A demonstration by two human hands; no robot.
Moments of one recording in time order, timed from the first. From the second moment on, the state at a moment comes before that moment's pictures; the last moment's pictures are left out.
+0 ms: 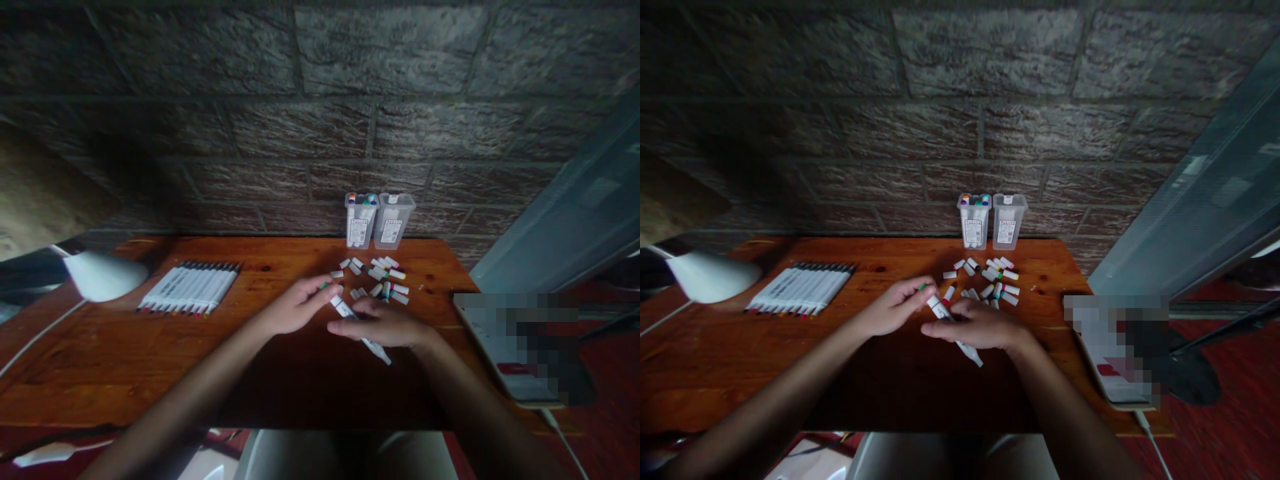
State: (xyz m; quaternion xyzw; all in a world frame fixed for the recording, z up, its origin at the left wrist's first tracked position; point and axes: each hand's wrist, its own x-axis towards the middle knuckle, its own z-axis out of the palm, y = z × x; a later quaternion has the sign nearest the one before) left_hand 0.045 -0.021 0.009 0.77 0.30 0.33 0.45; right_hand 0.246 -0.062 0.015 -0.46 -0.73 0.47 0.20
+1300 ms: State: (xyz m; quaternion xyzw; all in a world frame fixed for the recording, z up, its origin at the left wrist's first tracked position) left_hand 0.029 0.036 -0.003 0.87 0.43 0.21 0.12; right_hand 0.250 -0.035 -0.008 -0.53 -0.53 0.49 0.44
